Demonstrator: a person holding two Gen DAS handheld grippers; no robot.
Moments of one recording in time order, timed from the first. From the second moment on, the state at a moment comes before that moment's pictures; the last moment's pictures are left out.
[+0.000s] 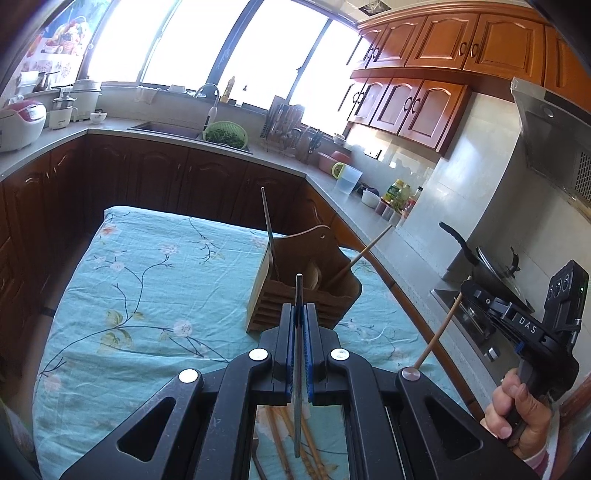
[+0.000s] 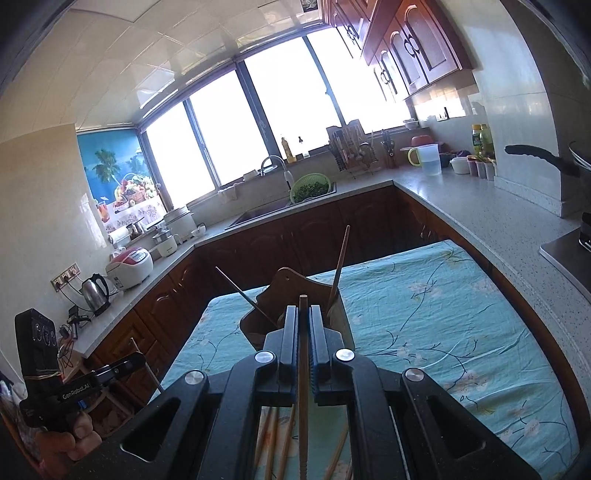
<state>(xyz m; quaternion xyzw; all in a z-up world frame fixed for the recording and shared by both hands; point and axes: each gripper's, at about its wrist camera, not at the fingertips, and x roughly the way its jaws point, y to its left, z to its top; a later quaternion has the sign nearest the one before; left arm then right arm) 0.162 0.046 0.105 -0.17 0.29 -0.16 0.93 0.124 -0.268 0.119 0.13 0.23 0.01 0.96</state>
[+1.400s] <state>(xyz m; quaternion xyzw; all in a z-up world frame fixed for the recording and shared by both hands) 0.349 -0.020 0.038 -0.15 0.23 -0.08 0.96 0.258 -0.301 0.076 0.15 0.16 -0.07 0.97</state>
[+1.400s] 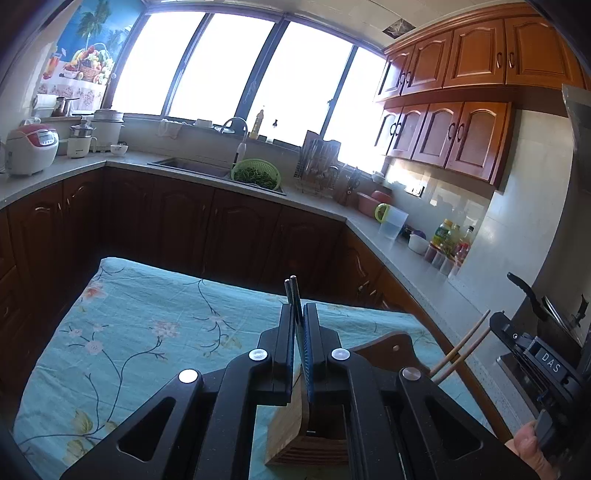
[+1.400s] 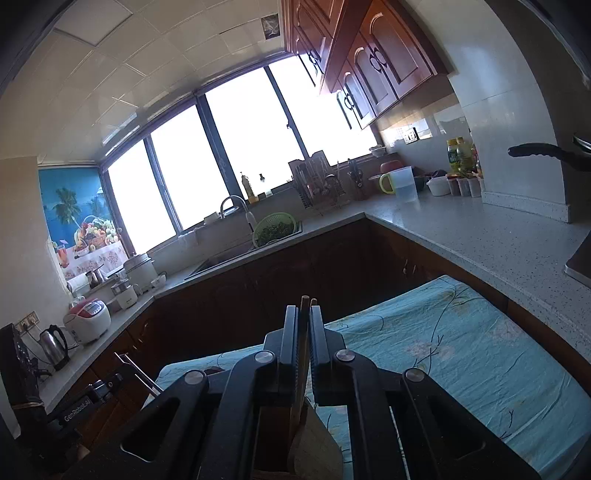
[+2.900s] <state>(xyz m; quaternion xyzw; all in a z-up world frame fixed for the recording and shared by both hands) 0.193 0.041 0.048 -0.17 0.25 -0.05 0.95 0.120 -0.290 0.084 0.17 0.18 -0.02 0.97</state>
